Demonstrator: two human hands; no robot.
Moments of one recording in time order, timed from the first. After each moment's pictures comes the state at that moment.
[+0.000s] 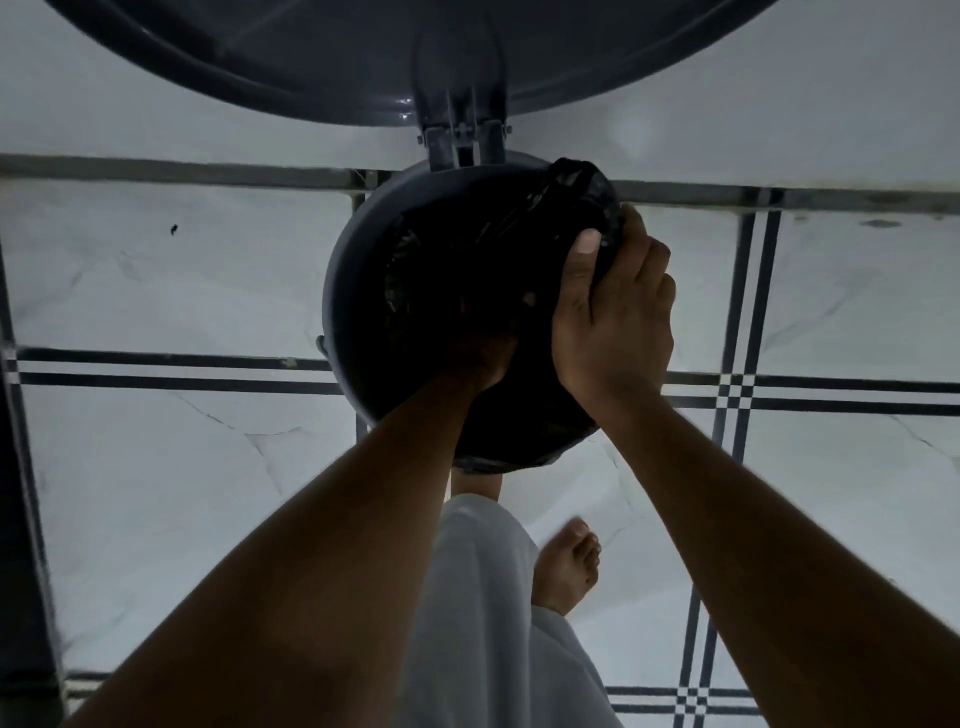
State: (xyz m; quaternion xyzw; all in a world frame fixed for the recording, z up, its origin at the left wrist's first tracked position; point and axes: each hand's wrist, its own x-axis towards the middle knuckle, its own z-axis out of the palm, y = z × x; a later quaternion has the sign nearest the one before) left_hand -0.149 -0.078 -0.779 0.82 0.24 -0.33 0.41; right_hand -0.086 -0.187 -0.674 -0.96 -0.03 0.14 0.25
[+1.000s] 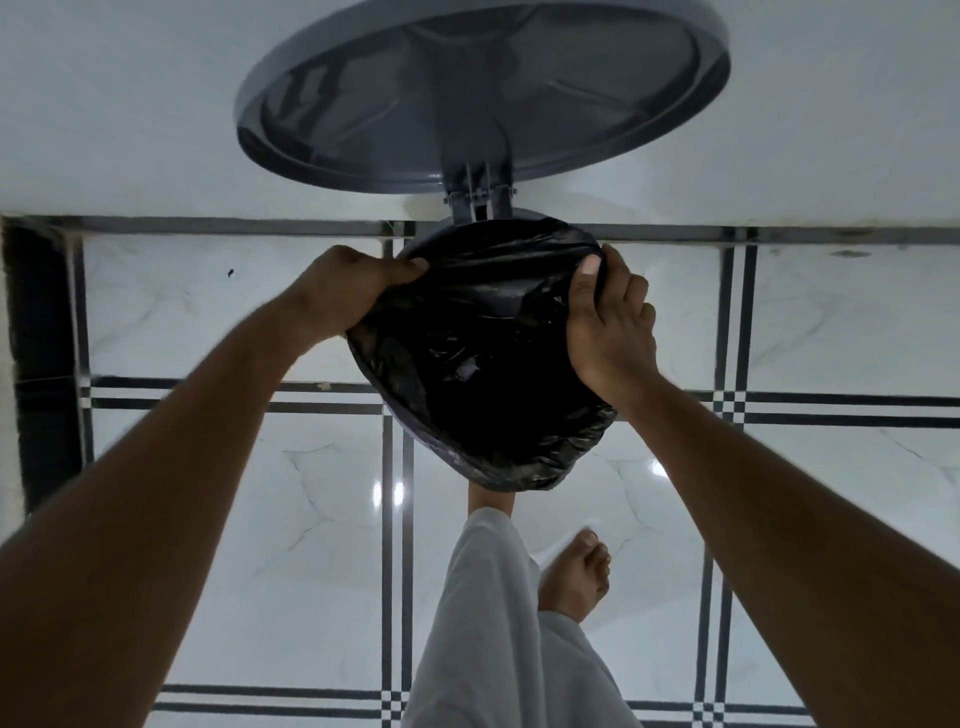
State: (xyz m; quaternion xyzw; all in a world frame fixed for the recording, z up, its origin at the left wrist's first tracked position) left_hand -0.139 0.077 -0.605 0.72 0.44 -0.26 0.47; right_hand -0.067 -0.187 -0.651 -0.91 0.02 0.30 0.29
